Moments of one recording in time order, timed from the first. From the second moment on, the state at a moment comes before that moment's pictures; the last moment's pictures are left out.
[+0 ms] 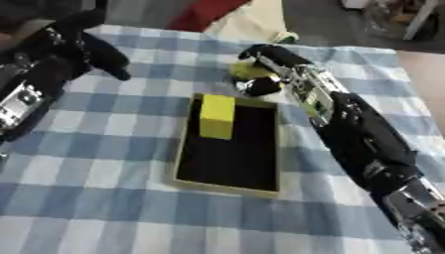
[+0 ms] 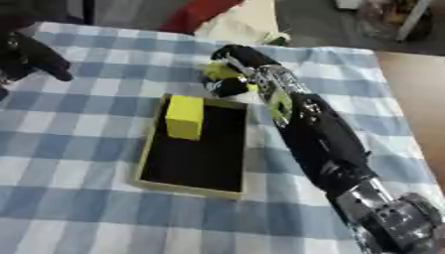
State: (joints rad) left arm -0.64 0.35 -0.17 -1.85 0.17 -0.14 -0.51; right arm -1.06 -0.32 0.14 -0.83 0.94 -0.11 0.22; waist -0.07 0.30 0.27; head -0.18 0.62
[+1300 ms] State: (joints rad) left arm -0.62 0.35 -0.16 -1.84 0.16 -0.14 -0.53; right arm -1.05 -0.38 0.14 -0.88 0.96 -0.13 0.23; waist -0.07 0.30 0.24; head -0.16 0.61
